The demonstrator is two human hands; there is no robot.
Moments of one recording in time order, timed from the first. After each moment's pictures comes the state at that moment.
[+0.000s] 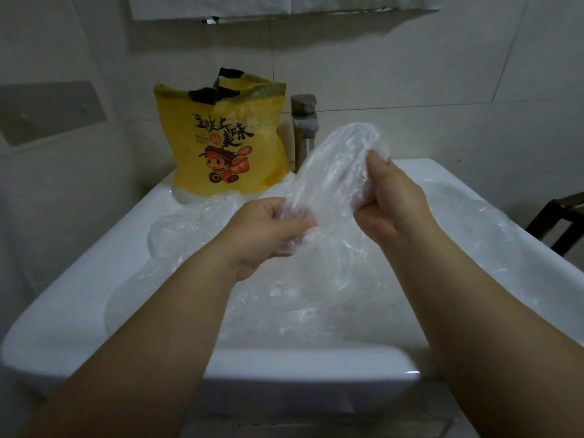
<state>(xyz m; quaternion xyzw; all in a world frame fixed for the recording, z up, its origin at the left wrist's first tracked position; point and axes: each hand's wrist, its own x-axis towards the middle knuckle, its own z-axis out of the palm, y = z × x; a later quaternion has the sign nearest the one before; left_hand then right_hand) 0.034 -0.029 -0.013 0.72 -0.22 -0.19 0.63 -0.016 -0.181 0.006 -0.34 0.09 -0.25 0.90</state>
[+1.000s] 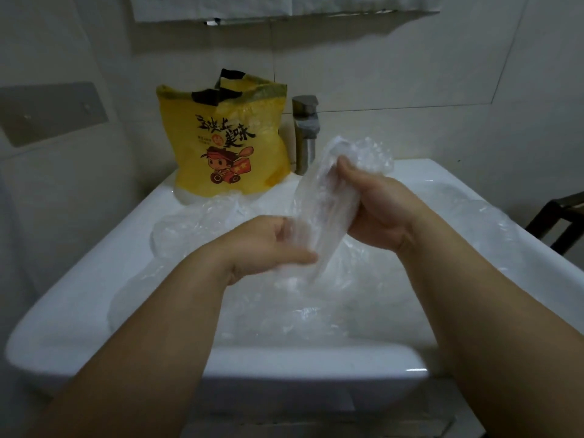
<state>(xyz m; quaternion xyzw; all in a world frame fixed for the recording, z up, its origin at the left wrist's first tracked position) 0.037 -0.014 -0.015 0.80 -0.30 -0.22 0.46 -0.018 -0.183 0.006 -0.53 0.02 -0.05 0.85</state>
